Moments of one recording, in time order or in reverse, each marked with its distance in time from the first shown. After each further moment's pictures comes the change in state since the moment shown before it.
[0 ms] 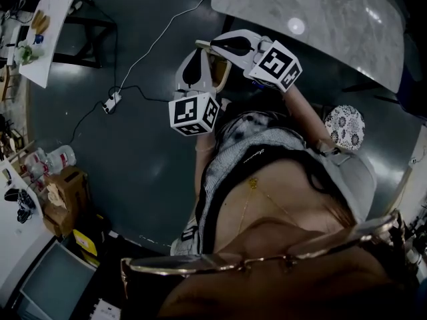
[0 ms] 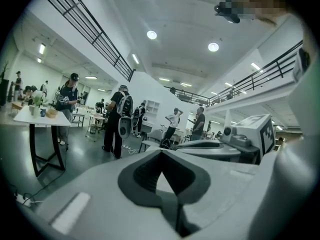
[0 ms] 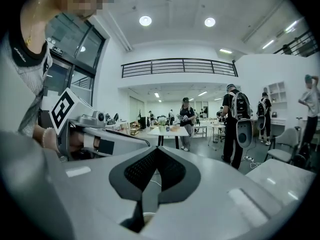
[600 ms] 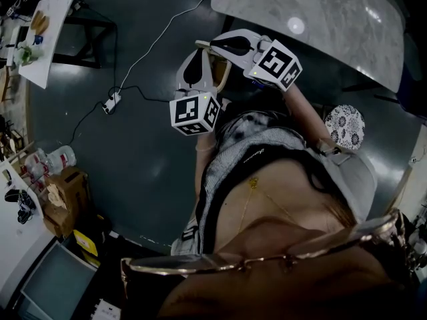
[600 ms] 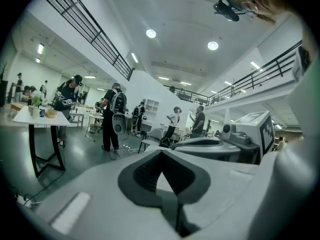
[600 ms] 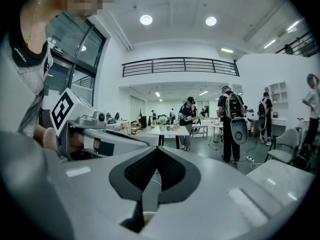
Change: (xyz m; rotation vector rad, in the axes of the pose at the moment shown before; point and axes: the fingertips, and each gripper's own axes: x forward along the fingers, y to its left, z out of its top) left arm 0.003 -0.002 -0.002 0.006 0.014 -0.006; right arm 0.001 -0.001 0.001 -0.008 0.010 0.009
